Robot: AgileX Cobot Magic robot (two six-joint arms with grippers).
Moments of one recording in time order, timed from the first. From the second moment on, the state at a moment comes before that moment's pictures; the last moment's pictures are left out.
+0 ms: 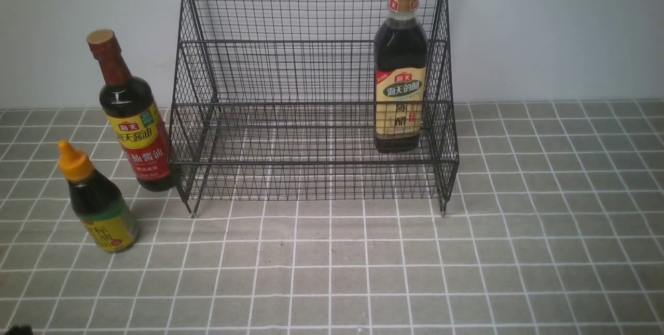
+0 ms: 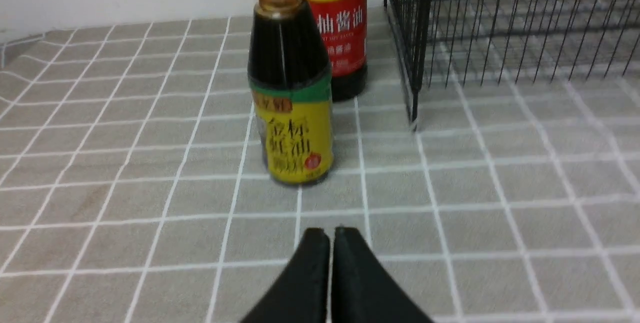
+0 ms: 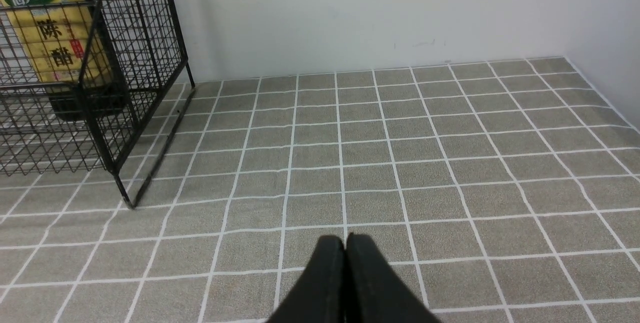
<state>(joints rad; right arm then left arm) -0.01 -0.01 0.02 -0.01 0.37 0.11 -0.01 -0.01 0.03 -0.01 0.28 -0.04</state>
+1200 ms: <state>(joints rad) -0.01 -0.01 0.02 -0.01 0.37 0.11 -0.01 1.18 -0.32 -0.16 -0.62 -0.01</state>
